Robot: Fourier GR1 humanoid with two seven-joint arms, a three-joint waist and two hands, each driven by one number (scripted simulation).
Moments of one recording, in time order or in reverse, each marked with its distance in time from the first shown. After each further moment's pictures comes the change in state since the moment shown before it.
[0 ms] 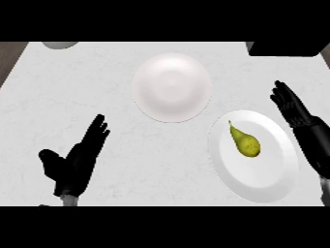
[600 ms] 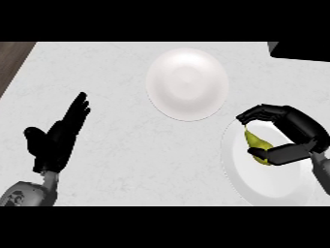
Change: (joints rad) left arm -0.139 0.123 0.073 0.042 -0.065 -0.025 0.021; right arm -0.203 -0.037 0.081 0.347 -0.100 0.472 -0.110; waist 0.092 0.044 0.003
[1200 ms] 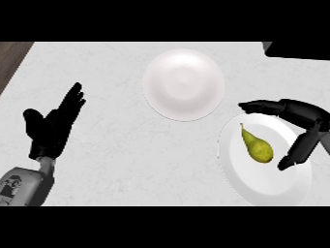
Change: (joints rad) left arm -0.085 0.018 0.045 0.090 0.002 -0.022 0.025; right arm -0.225 -0.066 0.113 0.375 0.233 0.331 -0.270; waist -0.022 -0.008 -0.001
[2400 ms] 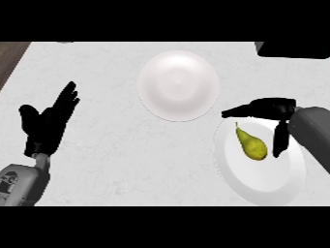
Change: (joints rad) left arm -0.014 -0.001 0.052 0.058 -0.016 -0.031 -0.010; right arm -0.299 0.091 0.436 0.358 0.515 -0.236 -0.307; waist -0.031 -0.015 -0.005
